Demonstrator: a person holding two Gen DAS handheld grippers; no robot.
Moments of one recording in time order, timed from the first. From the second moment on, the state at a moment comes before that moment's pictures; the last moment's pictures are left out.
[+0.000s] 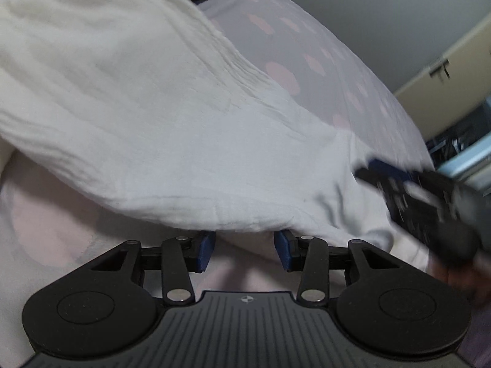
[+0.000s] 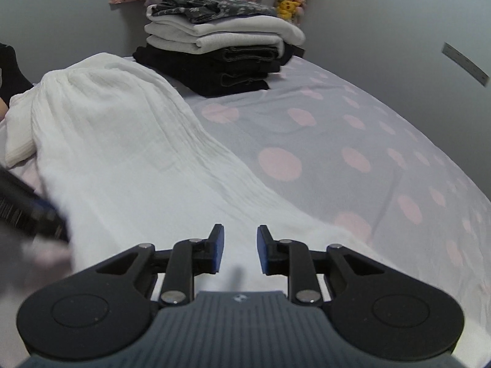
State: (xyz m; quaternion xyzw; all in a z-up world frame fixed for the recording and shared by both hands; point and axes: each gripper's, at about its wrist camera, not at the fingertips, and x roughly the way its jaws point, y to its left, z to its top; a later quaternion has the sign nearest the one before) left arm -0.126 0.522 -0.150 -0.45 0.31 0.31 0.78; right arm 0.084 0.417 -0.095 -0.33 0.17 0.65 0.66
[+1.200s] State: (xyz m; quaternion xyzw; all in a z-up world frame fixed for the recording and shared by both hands) left arm -0.119 0.521 -0.130 -0.47 0.30 0.33 0.76; right arm 0.001 0.399 -0.153 -0.32 0.15 0.70 0.62
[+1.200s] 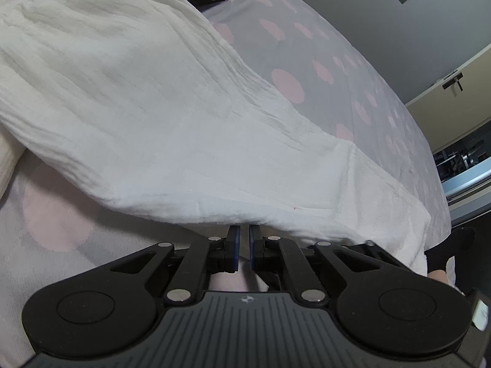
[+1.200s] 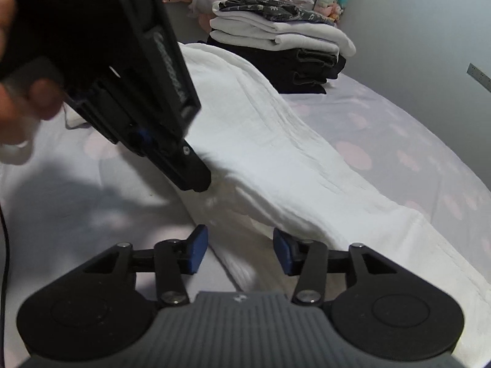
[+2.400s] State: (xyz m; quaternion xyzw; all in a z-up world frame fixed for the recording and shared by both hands) left arm -0.121 0.475 -0.146 -0.36 0.39 0.34 0.78; right arm -0.044 0.354 -0.146 -0.33 0.22 0.74 0.54
